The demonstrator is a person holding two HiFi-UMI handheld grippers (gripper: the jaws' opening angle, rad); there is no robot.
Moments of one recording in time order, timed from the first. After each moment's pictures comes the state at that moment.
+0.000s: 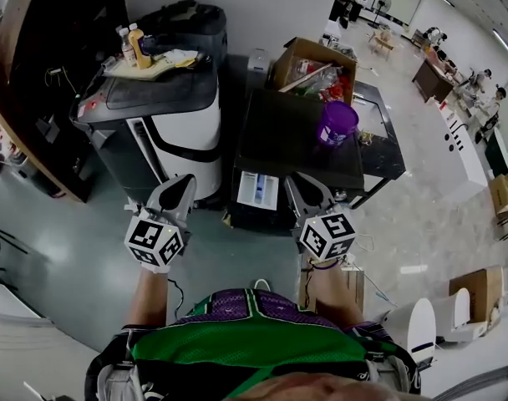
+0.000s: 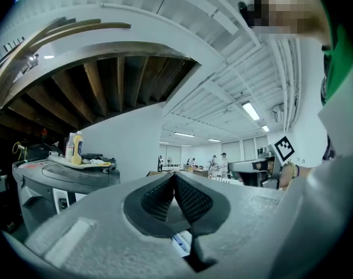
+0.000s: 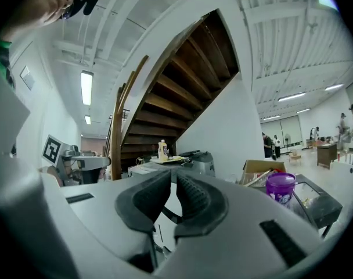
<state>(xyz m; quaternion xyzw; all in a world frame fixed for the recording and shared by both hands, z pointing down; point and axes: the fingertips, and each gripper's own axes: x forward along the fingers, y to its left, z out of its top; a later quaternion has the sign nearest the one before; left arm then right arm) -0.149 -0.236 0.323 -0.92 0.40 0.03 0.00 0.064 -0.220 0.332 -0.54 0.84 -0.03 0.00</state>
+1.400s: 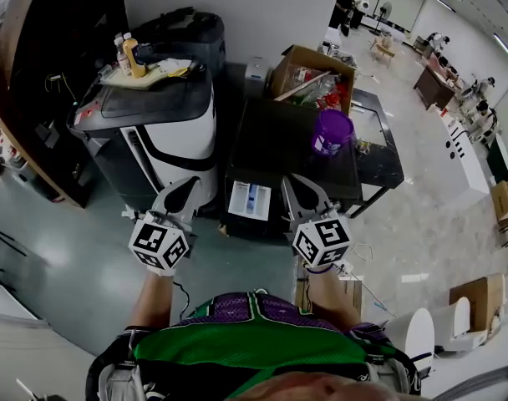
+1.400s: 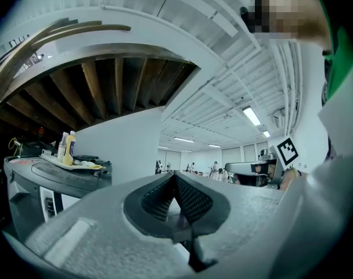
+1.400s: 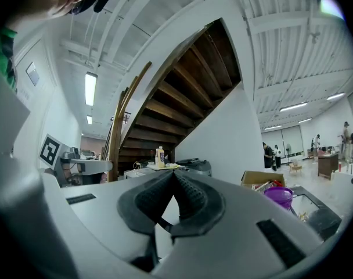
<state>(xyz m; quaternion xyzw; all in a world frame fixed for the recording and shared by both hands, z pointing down) -0.096 -0.244 0.309 -0.92 0.40 0.06 0.00 0.091 -0.230 0.305 -0.54 0.84 0.01 0.01</state>
